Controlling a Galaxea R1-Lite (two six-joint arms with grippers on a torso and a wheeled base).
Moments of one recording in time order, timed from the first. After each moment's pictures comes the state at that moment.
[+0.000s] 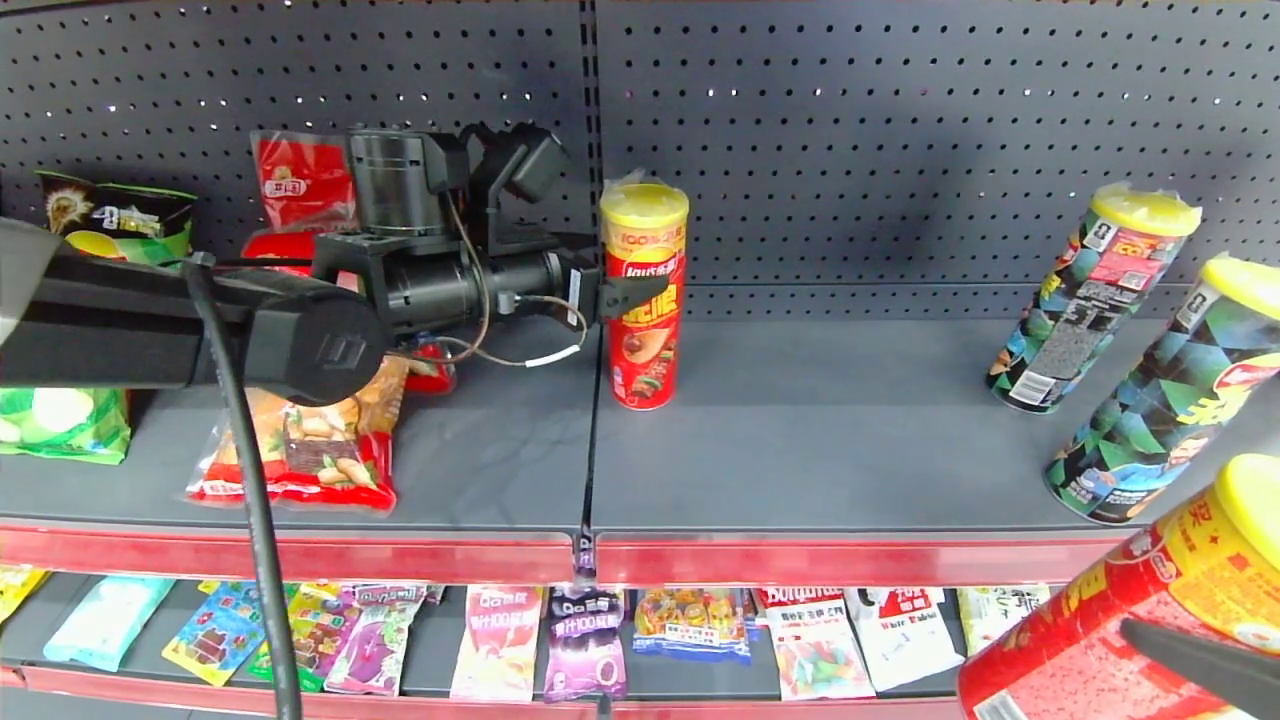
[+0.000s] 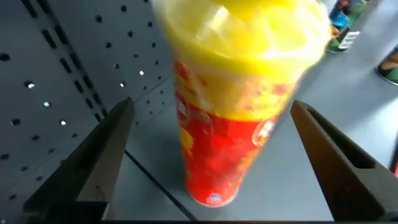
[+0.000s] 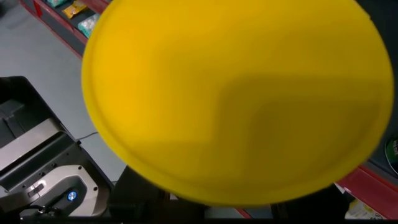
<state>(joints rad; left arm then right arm) -0.46 1.96 -1.37 -0.47 -0.38 0.12 0.37 0.80 -0.46 -0.05 0.36 -0.11</state>
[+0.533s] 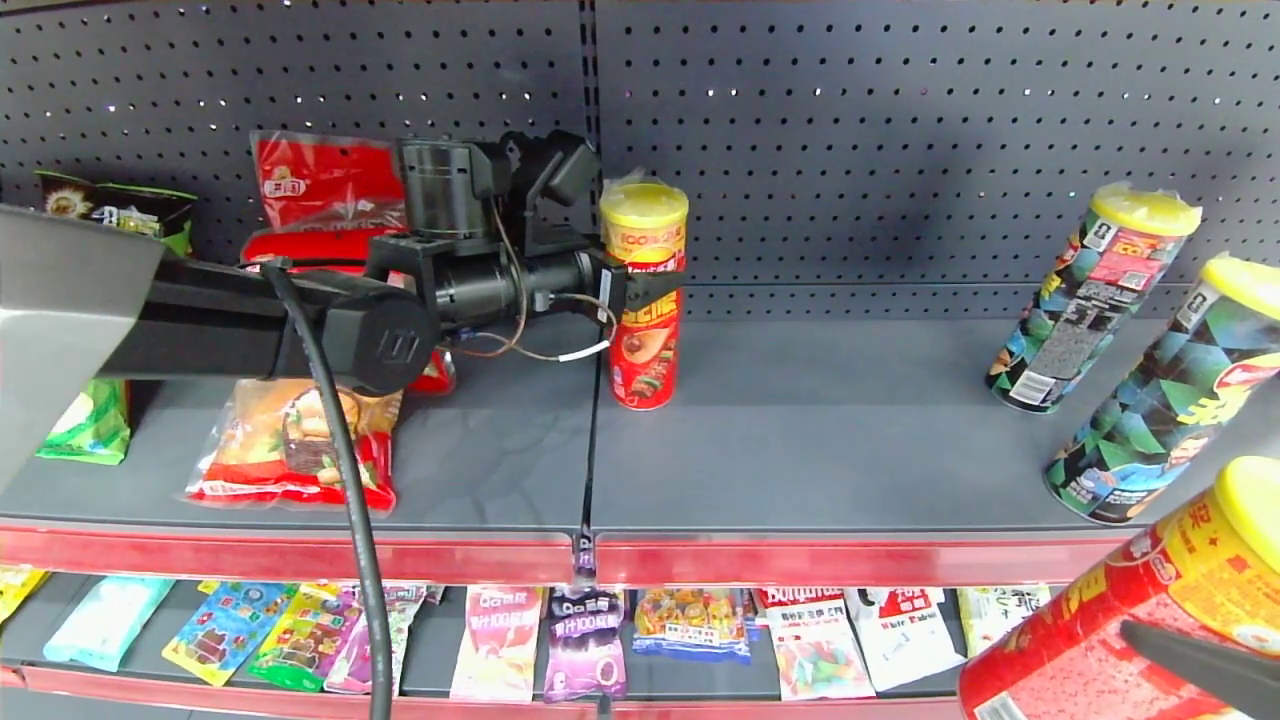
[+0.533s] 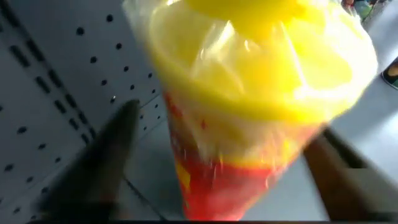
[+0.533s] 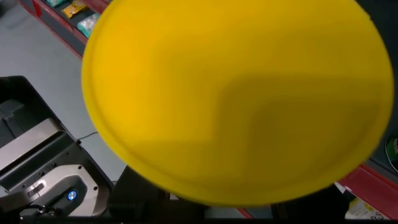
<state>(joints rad) -0.48 2.05 -1.47 -0.47 -0.38 0.12 0.37 0.80 -0.46 -0.05 0.36 -0.11</state>
